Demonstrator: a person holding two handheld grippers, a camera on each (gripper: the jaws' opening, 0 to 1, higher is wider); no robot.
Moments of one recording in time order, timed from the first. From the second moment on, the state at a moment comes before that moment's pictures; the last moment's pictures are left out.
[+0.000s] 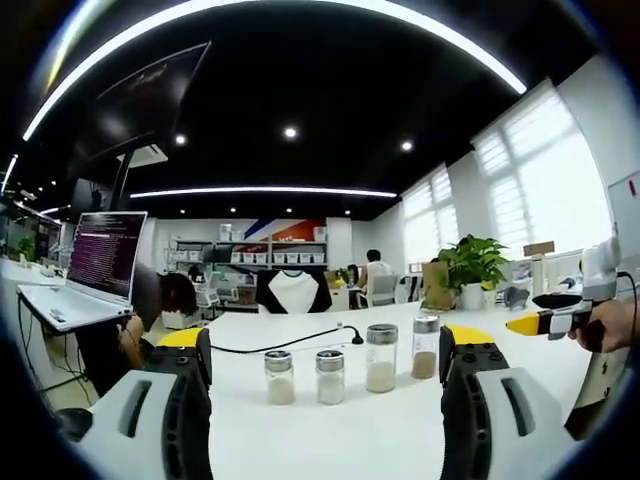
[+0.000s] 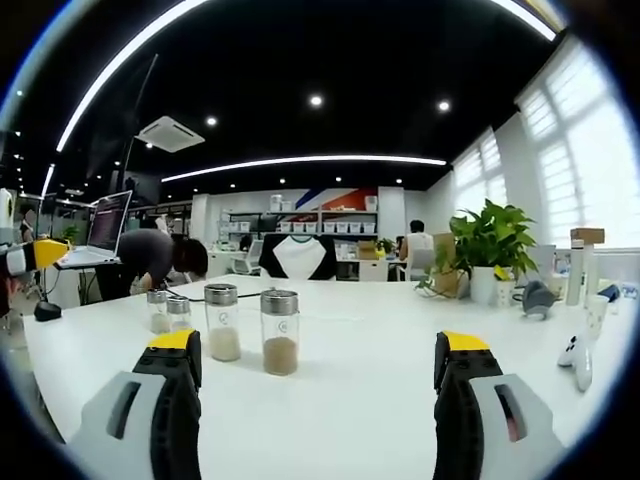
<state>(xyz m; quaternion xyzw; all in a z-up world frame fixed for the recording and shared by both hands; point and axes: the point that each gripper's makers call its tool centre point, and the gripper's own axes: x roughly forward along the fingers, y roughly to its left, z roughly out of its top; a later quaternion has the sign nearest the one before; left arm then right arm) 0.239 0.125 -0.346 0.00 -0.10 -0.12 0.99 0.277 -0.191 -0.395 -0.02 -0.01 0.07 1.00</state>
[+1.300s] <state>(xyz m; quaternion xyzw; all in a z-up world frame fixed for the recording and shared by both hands) 0.227 0.117 -0.351 0.01 -0.09 -0.14 0.99 0.388 -0.034 -0.404 -0.02 -0.01 0.21 0.98</state>
